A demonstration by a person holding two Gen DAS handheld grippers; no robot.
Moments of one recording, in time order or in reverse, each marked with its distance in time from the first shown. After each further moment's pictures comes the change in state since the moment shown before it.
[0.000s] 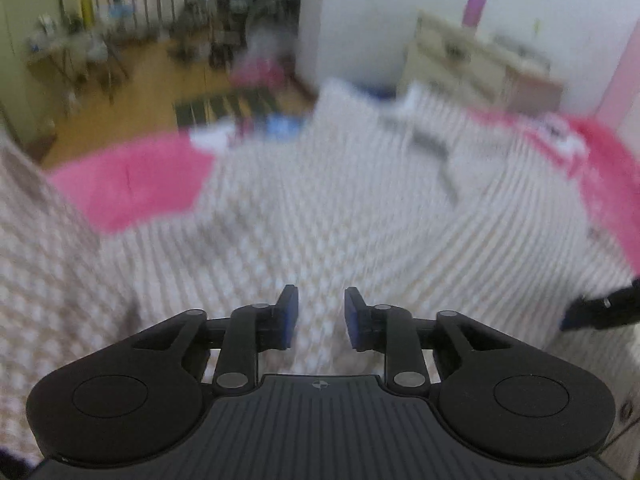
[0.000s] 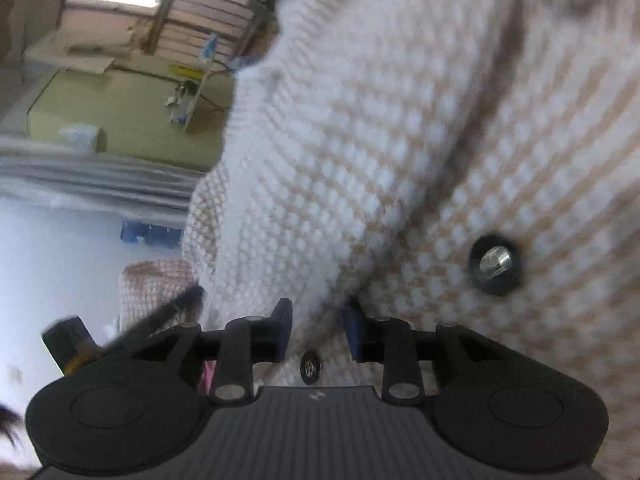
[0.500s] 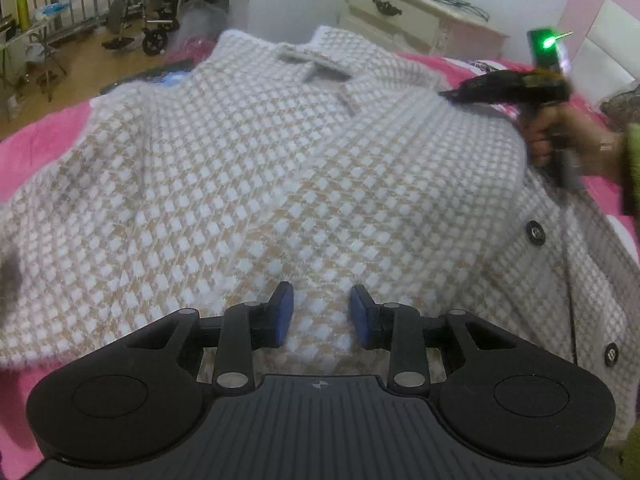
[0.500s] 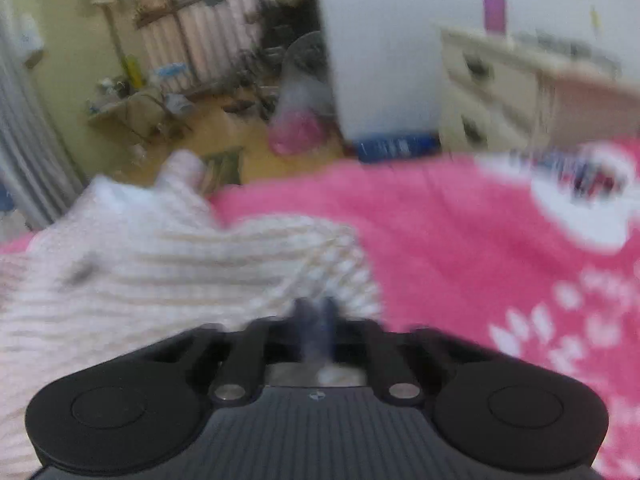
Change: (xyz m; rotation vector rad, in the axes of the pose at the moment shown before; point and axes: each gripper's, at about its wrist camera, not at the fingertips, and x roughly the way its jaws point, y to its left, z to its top) left arm 0.042 -0.060 -0.043 0.099 0.122 -0.131; right arm 0.044 -0.023 0.161 -0.488 -0.339 -0.483
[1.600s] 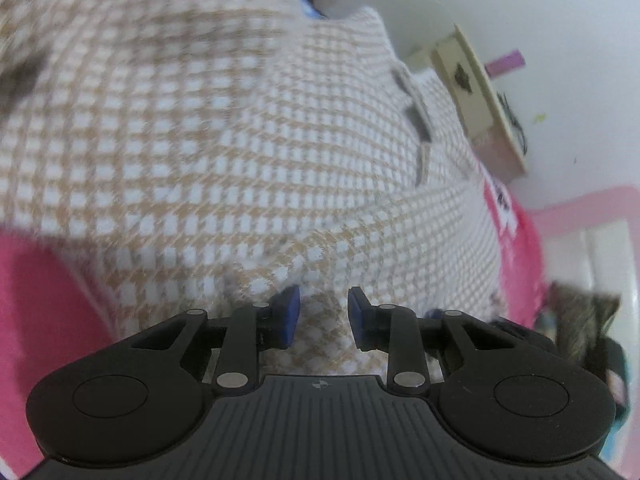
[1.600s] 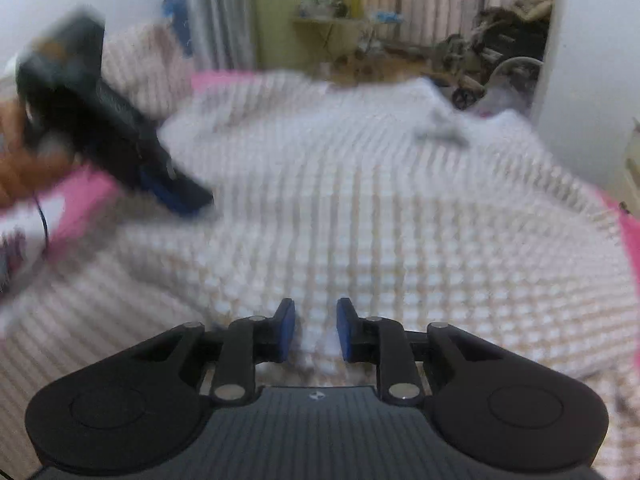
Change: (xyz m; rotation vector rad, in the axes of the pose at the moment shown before) left arm 0.012 0.096 -0.005 -0.673 0.060 -0.301; right arm -0.119 0.197 -0.124 -0.630 0.110 0.283
